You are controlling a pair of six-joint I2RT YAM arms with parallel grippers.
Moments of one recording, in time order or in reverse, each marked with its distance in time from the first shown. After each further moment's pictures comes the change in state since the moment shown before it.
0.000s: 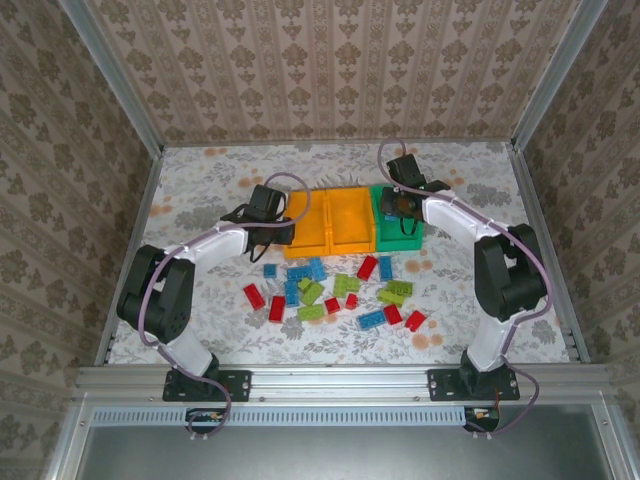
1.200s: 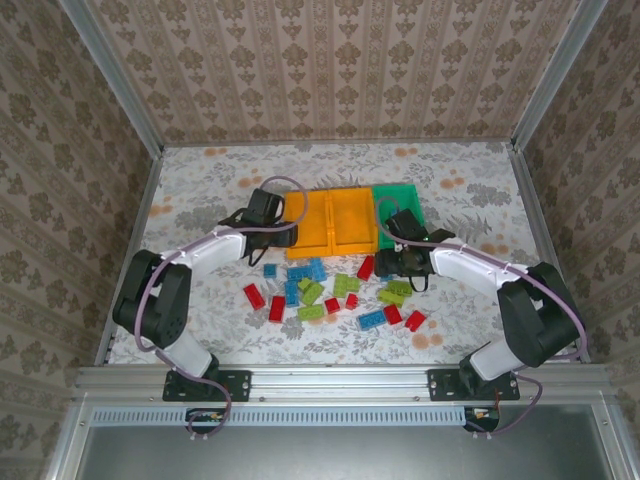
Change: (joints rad) left arm -0.005 -0.050 -0.051 0.014 -0.074 -0.039; right arm 0.166 -0.321 -0.474 -0.059 -0.086 -0.009
